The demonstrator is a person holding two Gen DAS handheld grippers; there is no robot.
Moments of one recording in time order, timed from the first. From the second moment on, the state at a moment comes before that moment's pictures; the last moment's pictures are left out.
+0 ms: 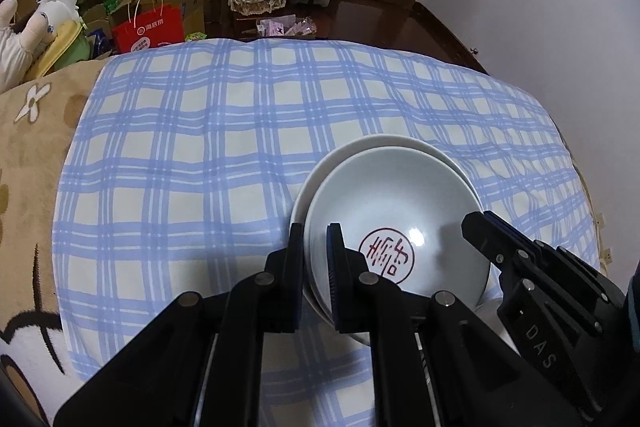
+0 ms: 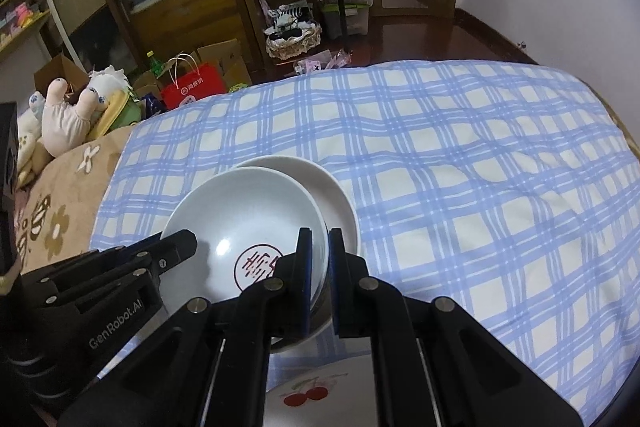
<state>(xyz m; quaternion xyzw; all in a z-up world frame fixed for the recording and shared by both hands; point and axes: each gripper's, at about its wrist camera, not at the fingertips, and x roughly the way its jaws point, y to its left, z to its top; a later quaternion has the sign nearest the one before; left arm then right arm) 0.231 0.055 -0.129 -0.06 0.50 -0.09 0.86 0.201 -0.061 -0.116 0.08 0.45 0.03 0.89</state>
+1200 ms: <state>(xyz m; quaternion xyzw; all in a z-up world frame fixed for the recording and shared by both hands) 0.254 0.115 -0.131 -0.06 0.52 -0.01 0.85 0.195 -0.107 -0.105 0.08 0.44 -0.02 0.90</state>
